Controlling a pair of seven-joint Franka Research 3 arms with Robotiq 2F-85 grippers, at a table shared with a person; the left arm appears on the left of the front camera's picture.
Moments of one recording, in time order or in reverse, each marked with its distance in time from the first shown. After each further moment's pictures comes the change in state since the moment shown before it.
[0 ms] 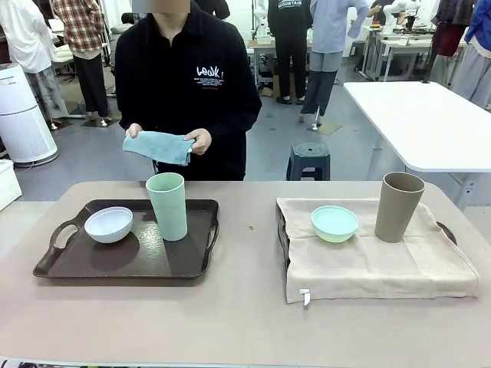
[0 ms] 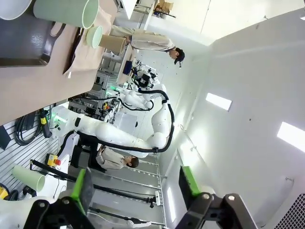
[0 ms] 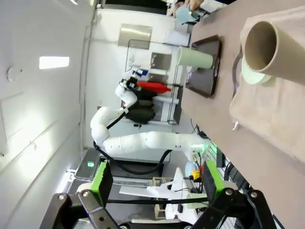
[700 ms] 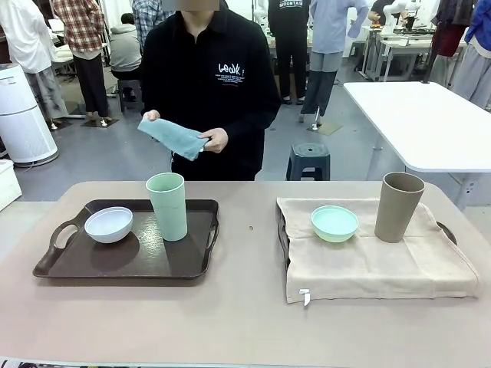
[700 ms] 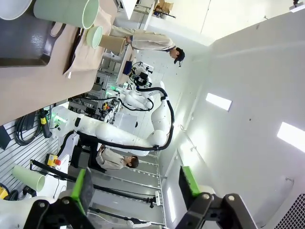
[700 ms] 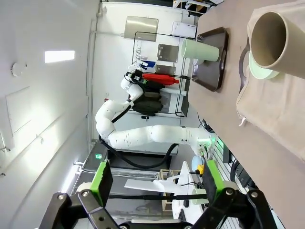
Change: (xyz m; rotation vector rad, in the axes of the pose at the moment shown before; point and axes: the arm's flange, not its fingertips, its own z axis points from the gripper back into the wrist) left arm 0.000 0.000 0.000 0.000 -0.001 0.000; right arm 0.007 -0.017 -0.017 0.045 0.047 -0.021
